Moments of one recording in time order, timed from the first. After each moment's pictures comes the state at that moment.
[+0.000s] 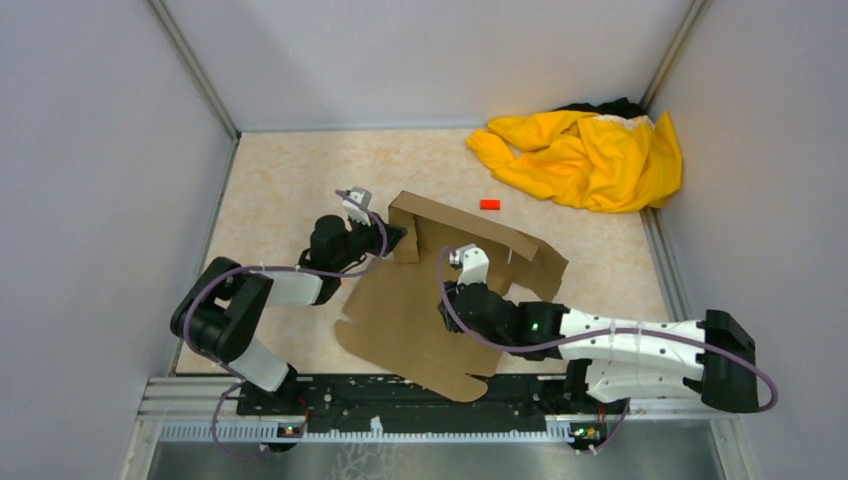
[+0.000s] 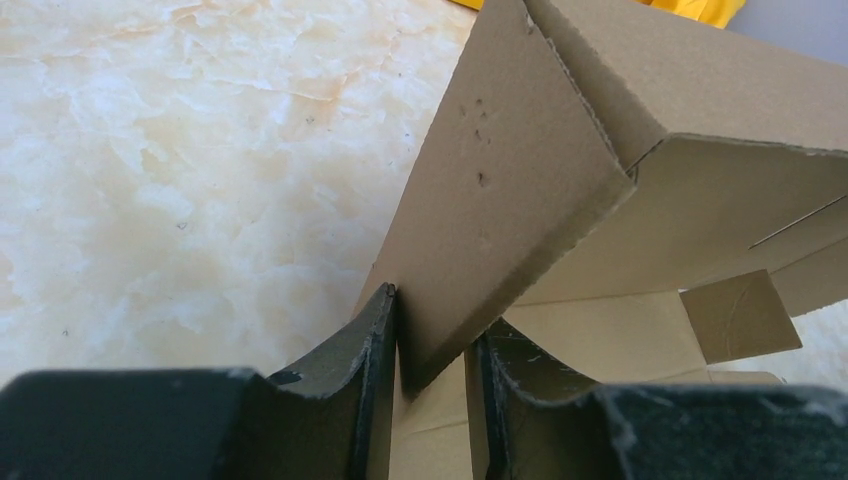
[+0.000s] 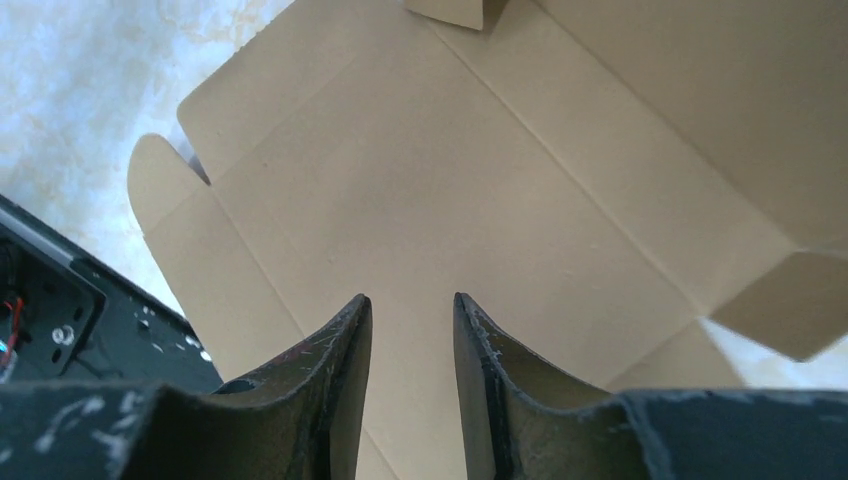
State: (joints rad) left arm -0.46 1.60 0.52 0.89 0.26 -0.39; right arm 1.26 1.02 0.69 -0.32 0.52 0.60
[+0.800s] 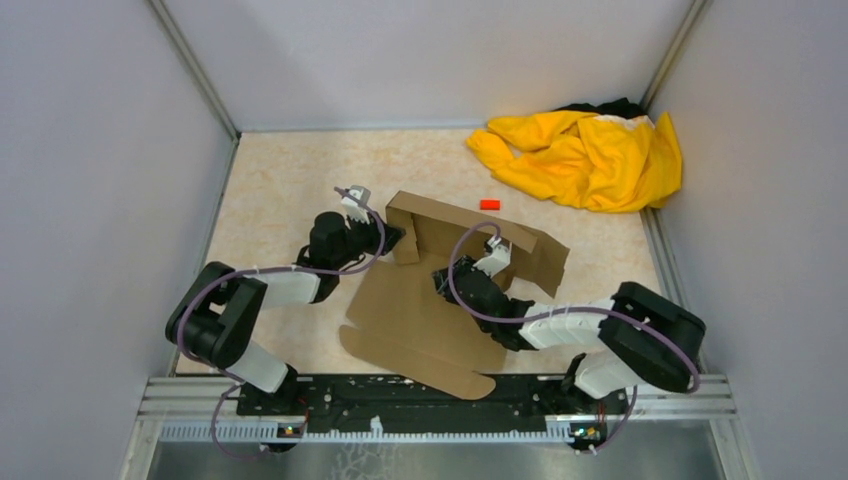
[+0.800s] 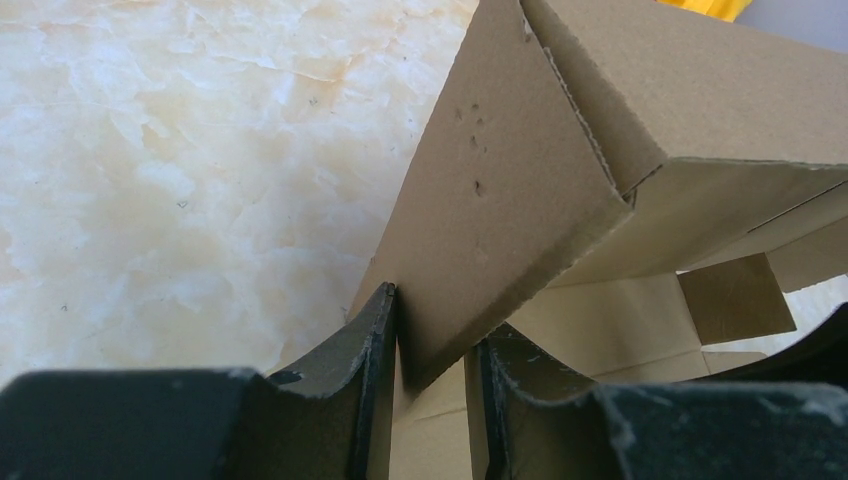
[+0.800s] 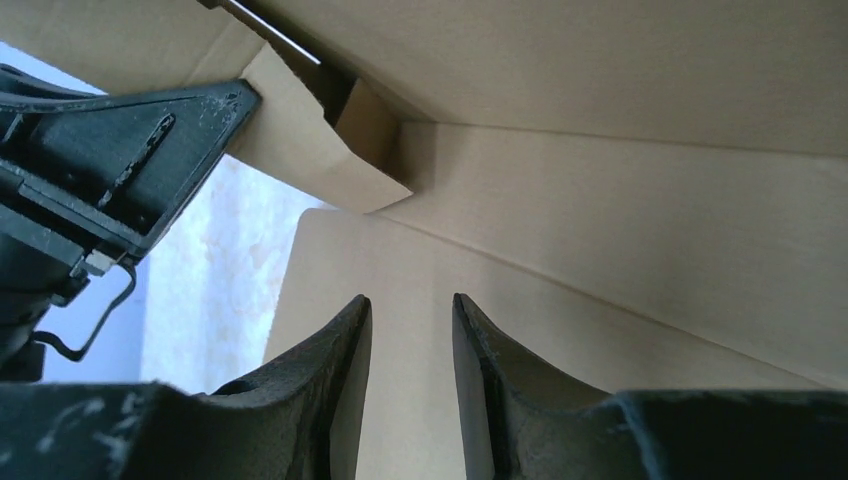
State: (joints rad) left arm -0.46 1.55 0.55 0.77 0.26 -0.42; right arm 1.02 1.35 0.42 0.49 0.57 1.05
